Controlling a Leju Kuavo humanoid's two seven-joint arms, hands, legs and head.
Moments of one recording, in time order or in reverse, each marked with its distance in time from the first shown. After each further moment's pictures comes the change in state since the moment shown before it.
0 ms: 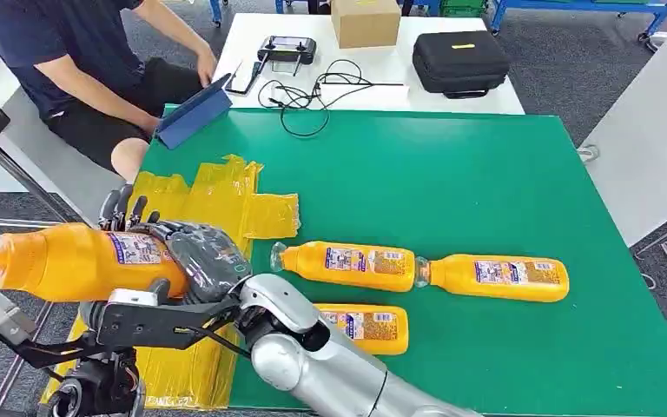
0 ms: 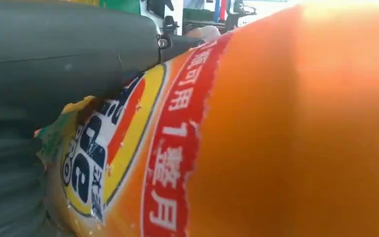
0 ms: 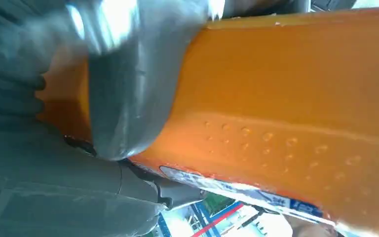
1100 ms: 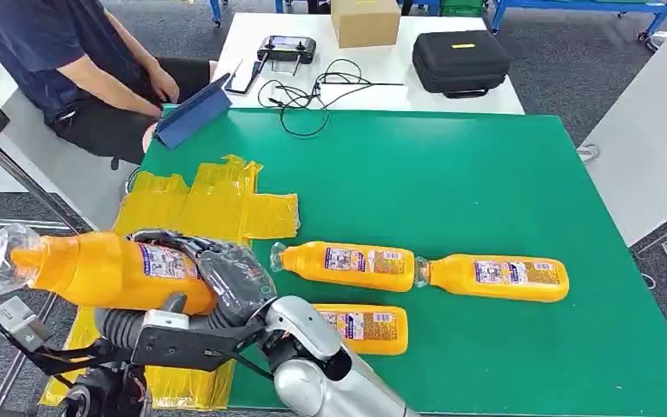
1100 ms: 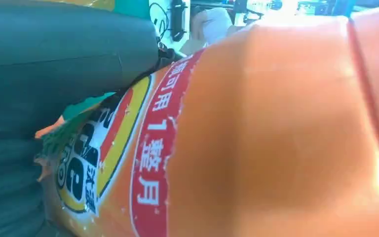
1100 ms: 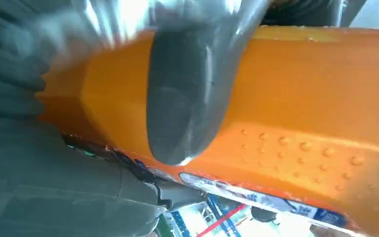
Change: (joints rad) left arm 0.025 -0.025 -0.008 0.016 -0.010 -0.069 -0.001; right arm 0.172 -0.053 -0.076 -0.127 0.131 0.017 -0.014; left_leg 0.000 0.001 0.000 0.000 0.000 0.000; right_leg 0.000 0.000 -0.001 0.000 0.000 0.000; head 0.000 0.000
